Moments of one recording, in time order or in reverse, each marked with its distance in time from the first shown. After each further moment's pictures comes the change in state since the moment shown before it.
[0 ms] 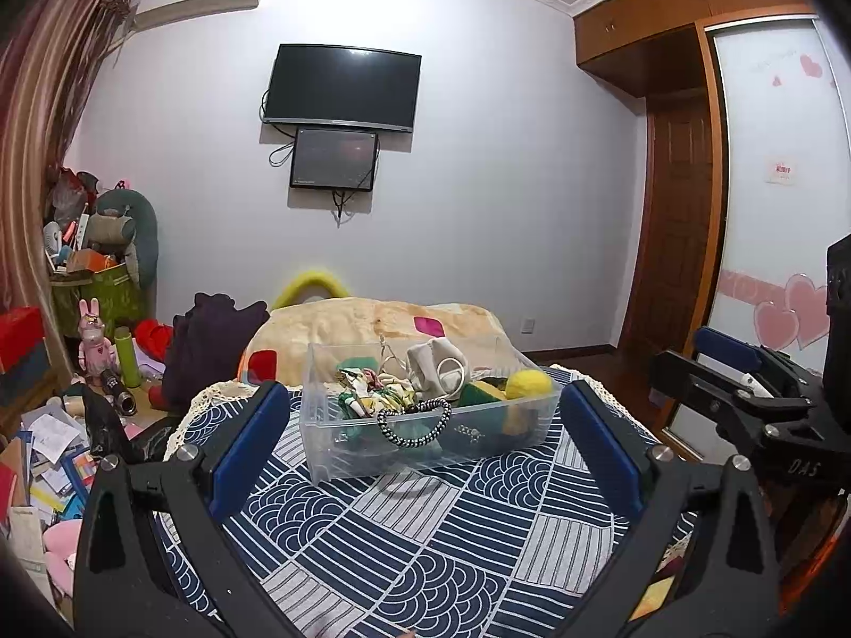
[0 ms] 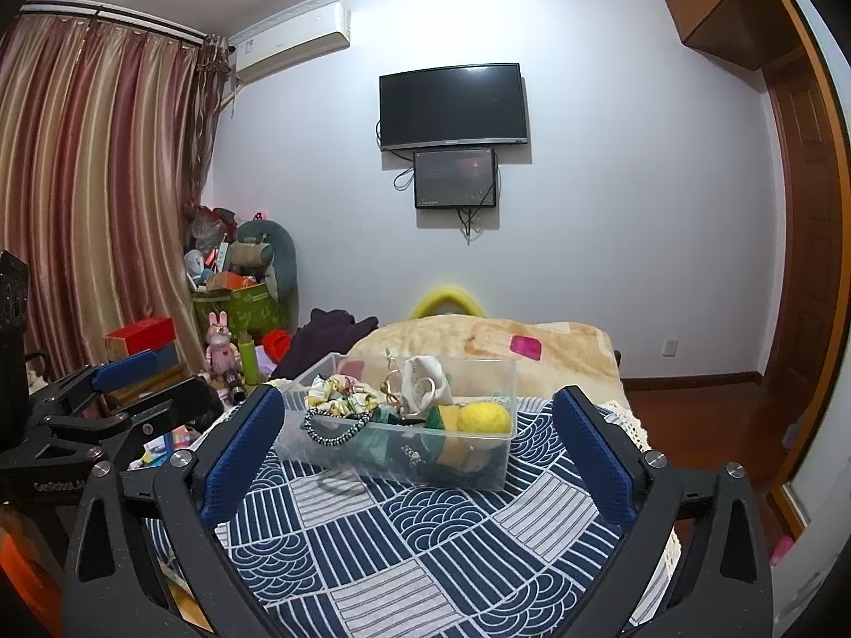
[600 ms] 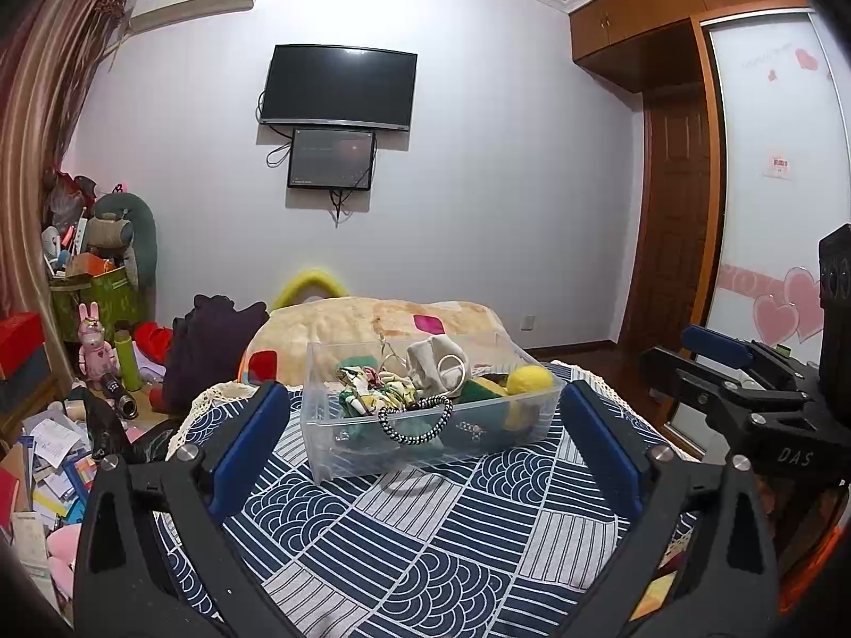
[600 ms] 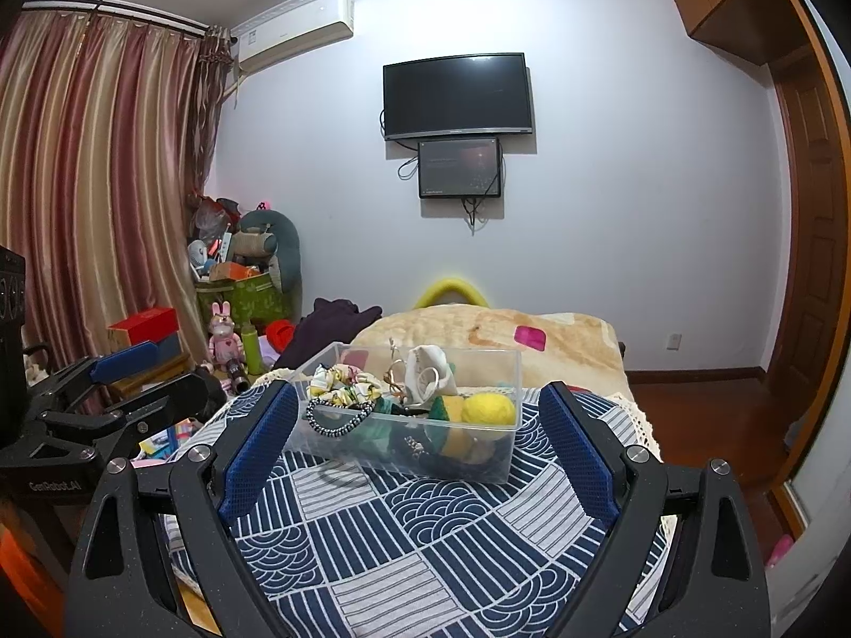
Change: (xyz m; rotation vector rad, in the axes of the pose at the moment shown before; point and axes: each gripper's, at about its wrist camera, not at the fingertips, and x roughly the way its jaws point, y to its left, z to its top) left arm -0.001 0.002 -0.002 0.014 0.003 -0.004; right arm 0.008 -0.004 -0.002 0.000 0.029 0.014
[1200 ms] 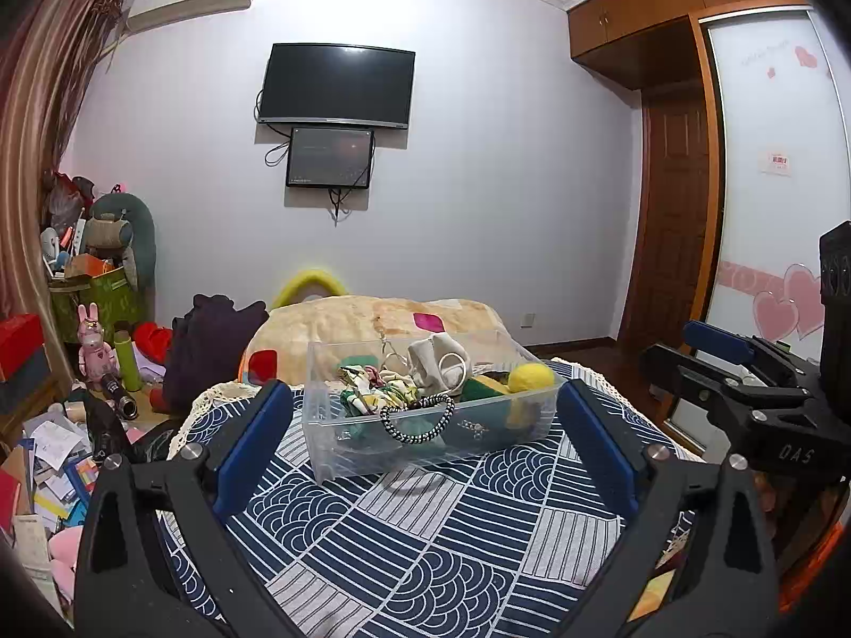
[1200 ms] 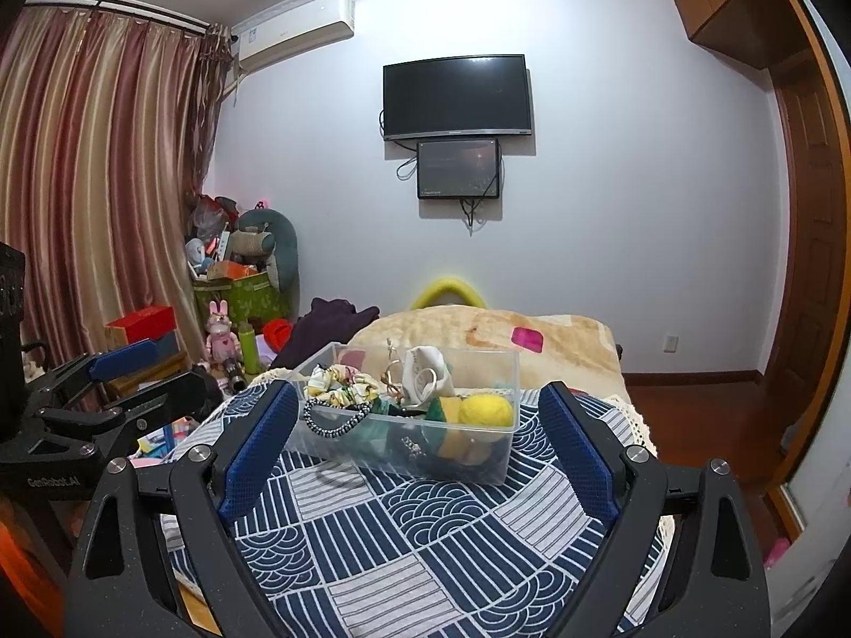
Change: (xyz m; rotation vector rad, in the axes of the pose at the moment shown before) left arm 0.001 0.001 0.001 0.008 0.008 -0.003; right arm 0.001 0.001 0.000 -0.004 0.000 -0.006
